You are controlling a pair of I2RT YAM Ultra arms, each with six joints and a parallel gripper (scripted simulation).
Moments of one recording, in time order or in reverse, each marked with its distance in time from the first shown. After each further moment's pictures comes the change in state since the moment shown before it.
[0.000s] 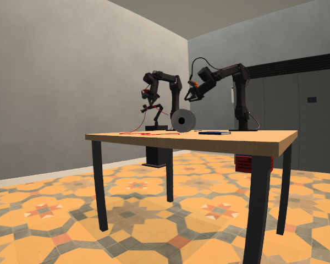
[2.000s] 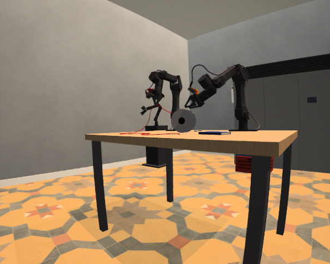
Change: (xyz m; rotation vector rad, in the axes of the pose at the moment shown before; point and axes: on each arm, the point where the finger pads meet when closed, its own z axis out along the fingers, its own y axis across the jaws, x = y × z) left arm 0.038 -0.002 0.022 0.004 0.001 0.000; right arm 0.041 0.000 0.000 -0.001 0.008 -0.016
